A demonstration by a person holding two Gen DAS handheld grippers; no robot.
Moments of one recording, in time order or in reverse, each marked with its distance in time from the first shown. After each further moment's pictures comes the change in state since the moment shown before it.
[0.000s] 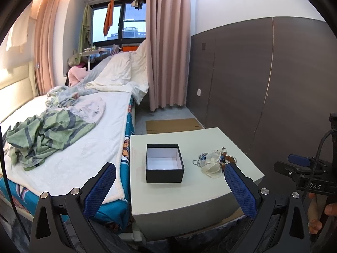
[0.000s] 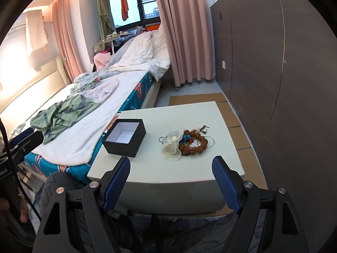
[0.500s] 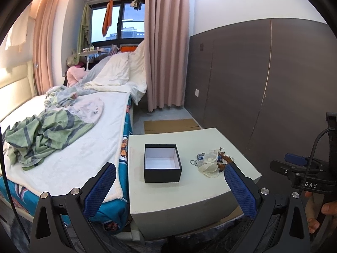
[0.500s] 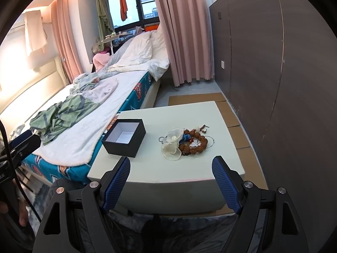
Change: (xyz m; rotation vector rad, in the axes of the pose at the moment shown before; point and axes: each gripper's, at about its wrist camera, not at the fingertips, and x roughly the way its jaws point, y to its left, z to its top) left arm -0.005 0.002 0.000 -0.002 -0.005 -0.013; right arm -0.002 0.001 0.003 0.004 -0.005 -0.004
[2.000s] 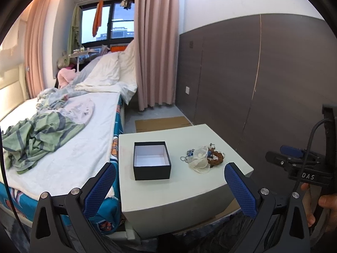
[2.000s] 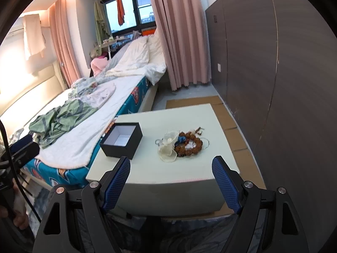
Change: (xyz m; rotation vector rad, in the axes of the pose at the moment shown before) left arm 0.001 -0.008 -0.006 0.036 0.014 -0.065; right arm -0.008 -0.010 -0.005 0.009 -0.049 -0.009
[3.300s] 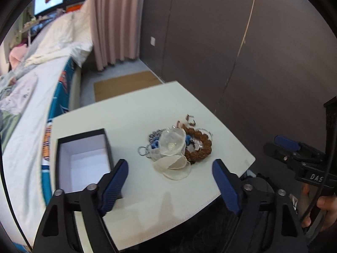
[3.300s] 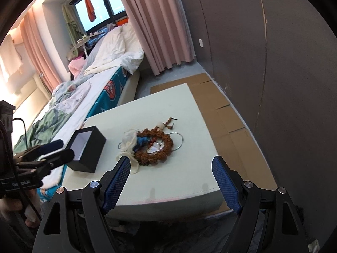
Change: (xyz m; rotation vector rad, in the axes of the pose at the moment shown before) left arm 0.204 -0.050 0.021 0.083 0.375 -0.225; right arm 0.109 -0.086 0.002 0.195 0.131 -0.034
